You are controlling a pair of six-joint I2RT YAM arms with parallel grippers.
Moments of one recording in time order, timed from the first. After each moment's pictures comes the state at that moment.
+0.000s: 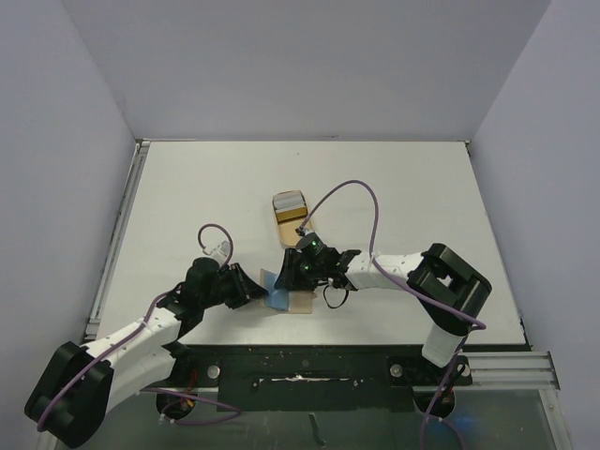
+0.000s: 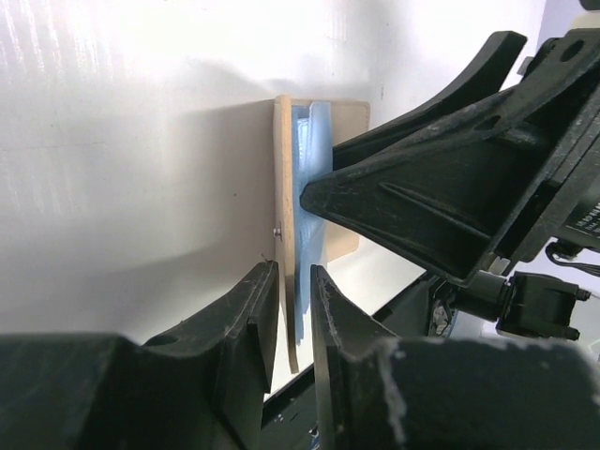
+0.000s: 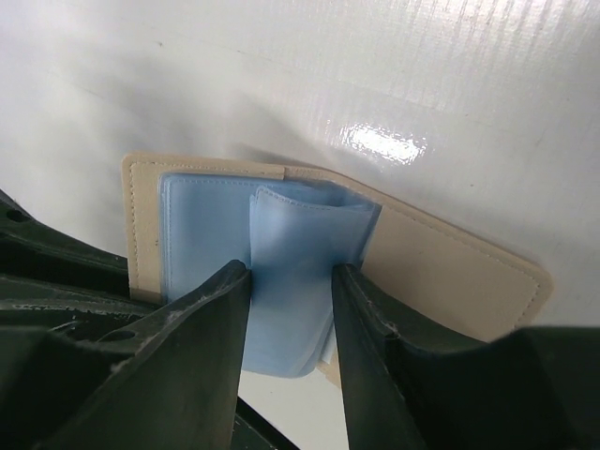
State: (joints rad) left arm -0.52 0.95 0.21 0.14 0.32 -0.98; right arm 0.90 1.72 0.88 0.01 -0.13 0.89
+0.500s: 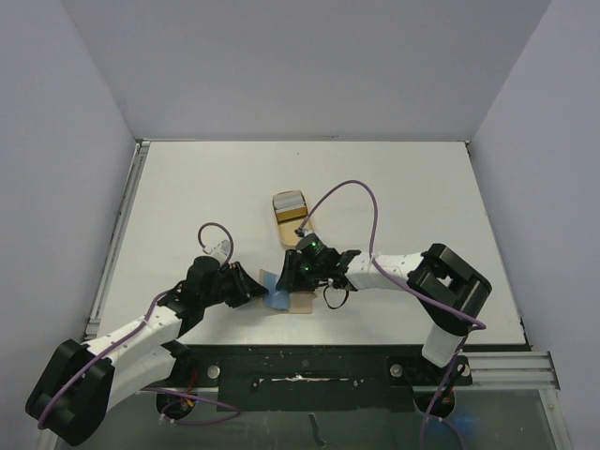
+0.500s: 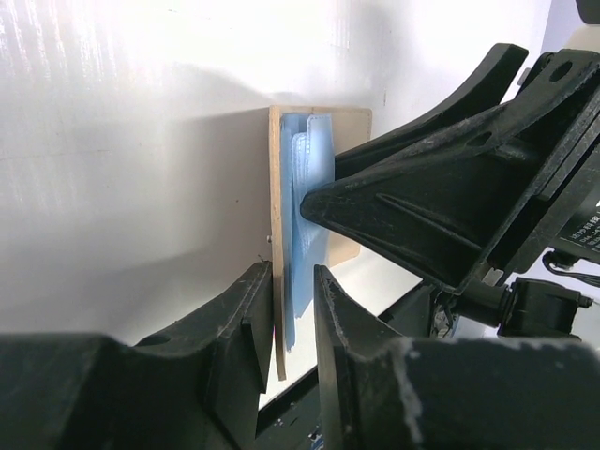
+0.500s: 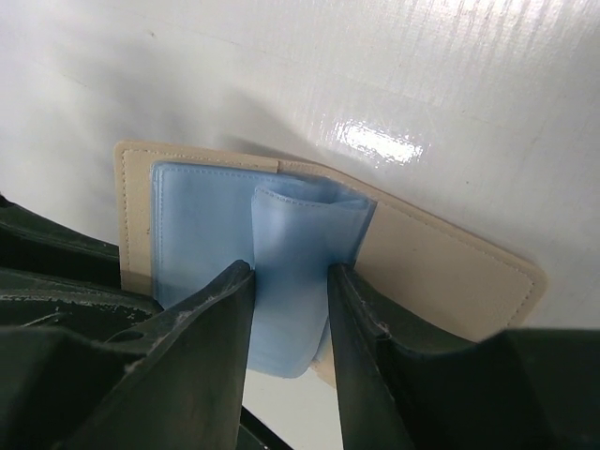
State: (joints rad) left arm -0.52 0.97 0.22 0.13 0.31 -0.98; right arm 0.90 1.72 0.87 0.00 -0.13 0.87
